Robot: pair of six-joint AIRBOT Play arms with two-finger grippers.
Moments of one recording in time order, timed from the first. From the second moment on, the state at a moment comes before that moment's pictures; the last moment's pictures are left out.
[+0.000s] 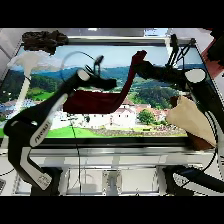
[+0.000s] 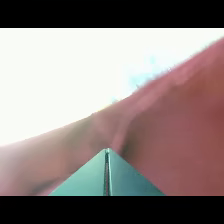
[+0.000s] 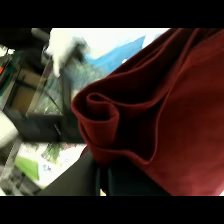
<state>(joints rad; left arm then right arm) -0.35 -1.76 1.64 0.81 -0.85 -1.31 0.21 -1.23 1.24 -0.51 0.76 1.19</state>
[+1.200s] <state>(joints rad) 0.05 -1.60 1.73 0.97 -1.28 -1.29 0.53 -1.87 1.66 -0.53 0.68 1.35</state>
